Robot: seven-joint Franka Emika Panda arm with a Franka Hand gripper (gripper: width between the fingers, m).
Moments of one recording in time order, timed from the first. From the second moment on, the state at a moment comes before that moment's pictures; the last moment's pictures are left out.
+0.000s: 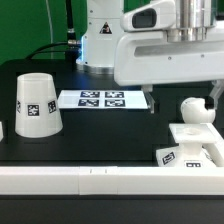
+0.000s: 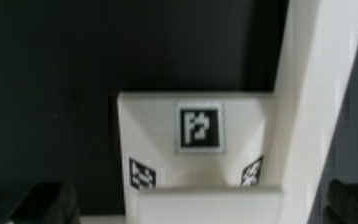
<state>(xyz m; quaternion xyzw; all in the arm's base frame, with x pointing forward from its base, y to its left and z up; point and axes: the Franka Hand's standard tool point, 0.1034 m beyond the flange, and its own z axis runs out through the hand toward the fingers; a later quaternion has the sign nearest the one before) 0.578 0.087 0.083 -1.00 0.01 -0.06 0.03</state>
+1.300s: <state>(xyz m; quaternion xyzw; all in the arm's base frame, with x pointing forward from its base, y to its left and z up) 0.545 0.139 0.064 -1.00 -0.02 0.08 0.03</state>
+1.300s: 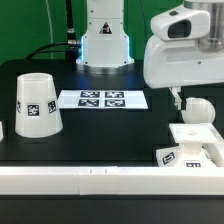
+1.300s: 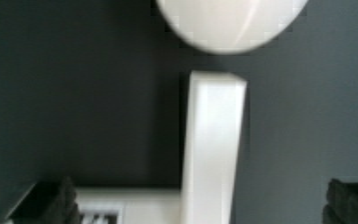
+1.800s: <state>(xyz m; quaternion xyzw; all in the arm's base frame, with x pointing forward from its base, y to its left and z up) 0.531 0.131 0.061 -0.97 0.00 0.26 0.02</state>
